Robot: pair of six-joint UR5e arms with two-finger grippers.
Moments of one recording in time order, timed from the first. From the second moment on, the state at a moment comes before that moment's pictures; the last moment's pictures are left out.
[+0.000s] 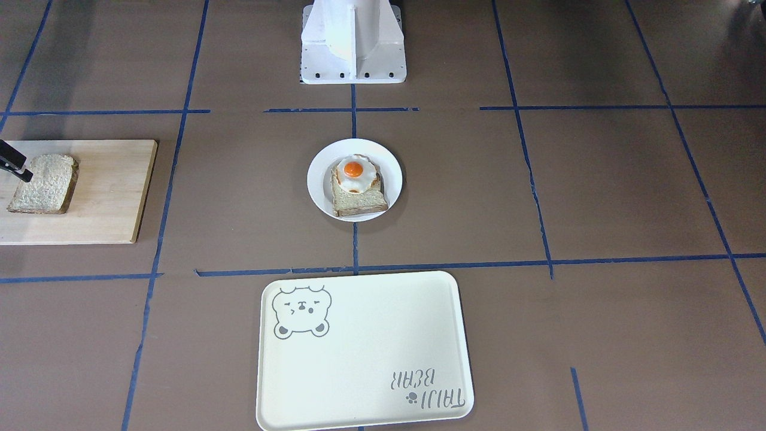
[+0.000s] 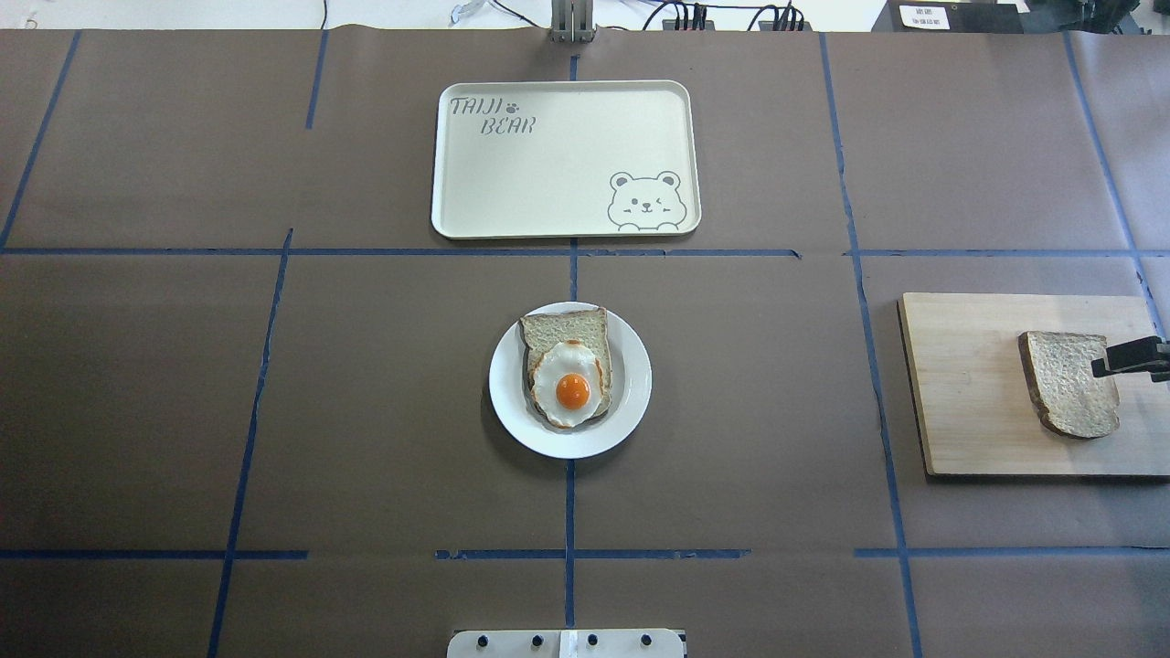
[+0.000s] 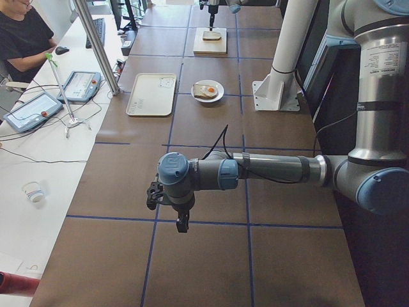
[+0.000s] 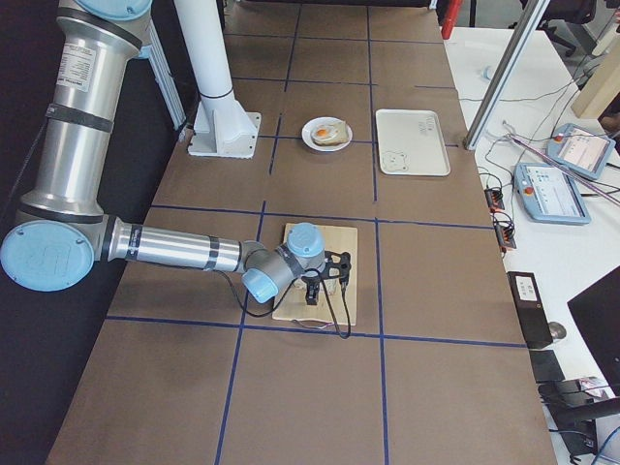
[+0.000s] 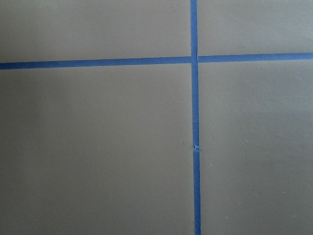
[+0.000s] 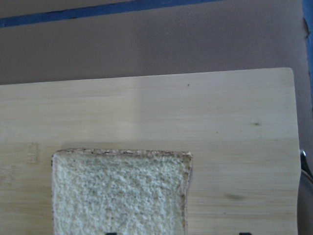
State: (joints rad) left arm -1.58 -1.51 -1.67 -1.48 -2.35 0.08; right arm 1.10 -1.81 1.59 -0.74 2.27 0.80
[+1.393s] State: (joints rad) left arm -1.58 -1.51 -1.68 -1.48 -2.35 0.08; right arm 1.06 -1.80 1.56 -0.74 2.27 0.80
